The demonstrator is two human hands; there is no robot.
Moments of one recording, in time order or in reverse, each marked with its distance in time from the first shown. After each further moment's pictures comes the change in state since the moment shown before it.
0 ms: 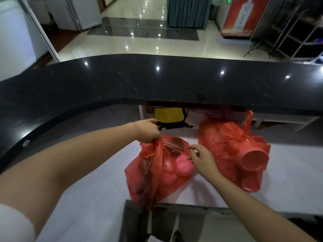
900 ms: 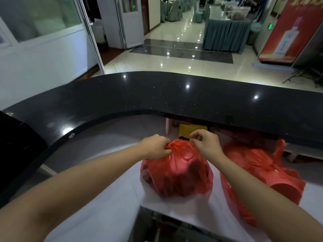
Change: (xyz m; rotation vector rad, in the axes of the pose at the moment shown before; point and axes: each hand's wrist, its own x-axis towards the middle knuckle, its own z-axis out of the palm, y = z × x) left_hand -0.077 0.041 -0.006 -0.716 0.278 -0.681; right_hand 0.075 -0.105 0.012 -0.200 -0.087 -0.351
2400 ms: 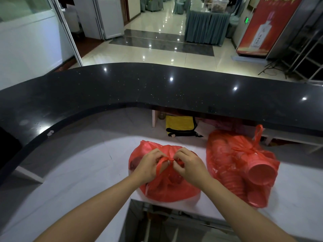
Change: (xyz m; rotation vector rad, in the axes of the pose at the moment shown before) left_hand -0.043 0.022 0.106 -0.629 0.373 0.214; right_hand -0.101 0.016 0.032 -0.116 -0.050 -0.348
